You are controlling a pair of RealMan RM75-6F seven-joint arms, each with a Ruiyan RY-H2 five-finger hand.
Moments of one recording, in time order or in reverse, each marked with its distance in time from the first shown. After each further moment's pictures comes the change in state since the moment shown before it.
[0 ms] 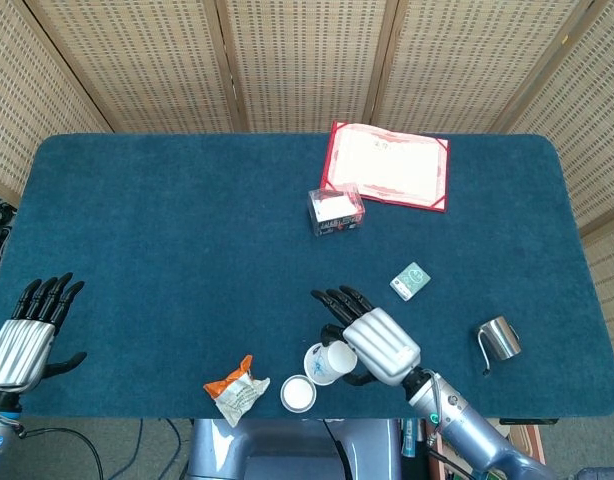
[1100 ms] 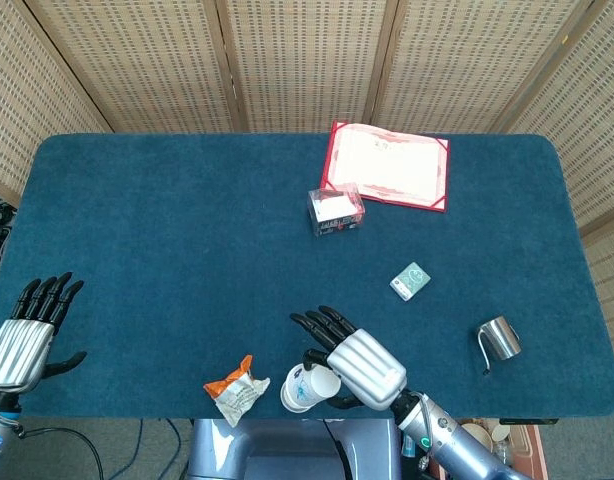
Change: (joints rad) left arm 0.002 0.001 -0.001 0.001 0.005 0.005 -0.006; right arm -0.065 -0.089 -0.023 0.002 -0.147 0.007 -0.026
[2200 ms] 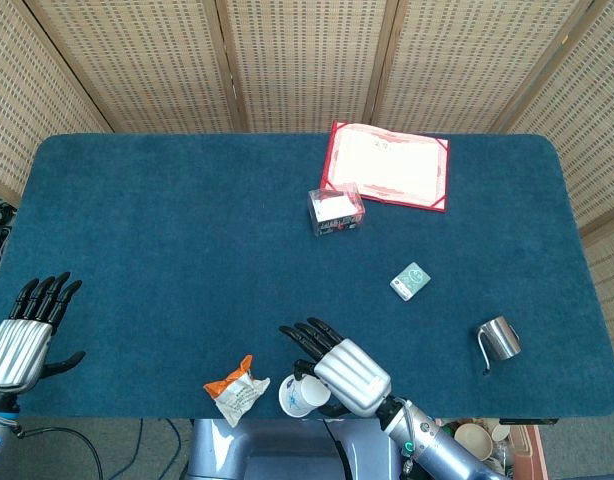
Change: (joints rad) left arm 0.002 0.002 -0.001 0.002 0.002 0.004 -0.008; right arm -0.011 -0.111 -0.005 0.059 0.025 -0.036 -0.068
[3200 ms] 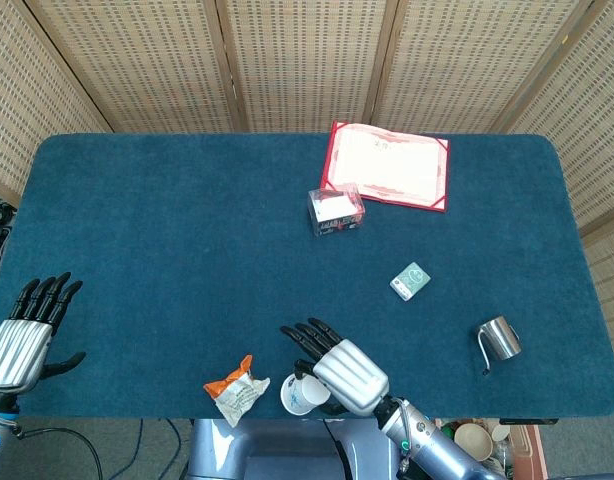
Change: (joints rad) left arm -0.001 0.003 0.002 -0.002 0.005 -0.002 -0.008; right arm -0.009 -0.032 -0.001 0.034 0.004 -0.004 -0.037
